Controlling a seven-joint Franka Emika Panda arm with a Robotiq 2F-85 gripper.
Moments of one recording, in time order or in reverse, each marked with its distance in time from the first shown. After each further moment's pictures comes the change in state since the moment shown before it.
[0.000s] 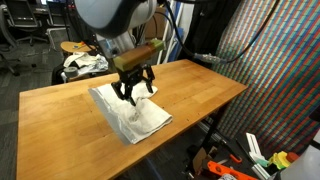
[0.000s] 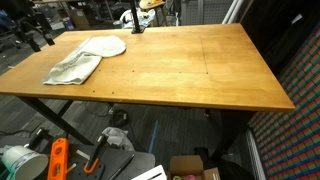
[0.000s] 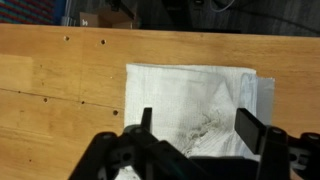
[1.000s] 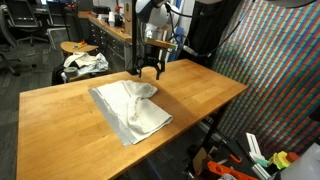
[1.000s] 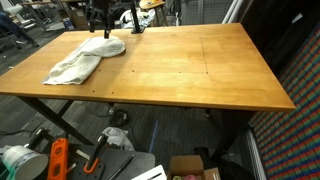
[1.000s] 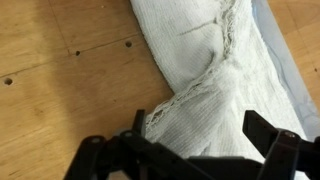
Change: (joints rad) arm -0.331 0.392 -0.161 0.488 0.468 -0.085 -0.235
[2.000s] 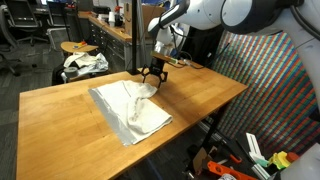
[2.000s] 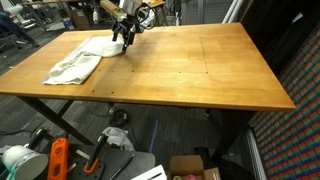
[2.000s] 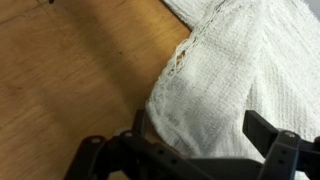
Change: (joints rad) arm -0.108 0.247 -0.017 0.190 0.151 0.035 0.072
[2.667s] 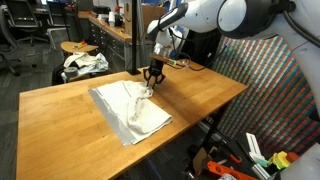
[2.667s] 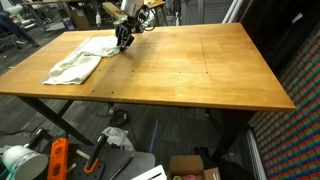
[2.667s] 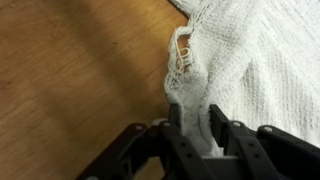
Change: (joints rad) arm 0.001 0.040 -0.001 0.045 0.000 0.001 0.038
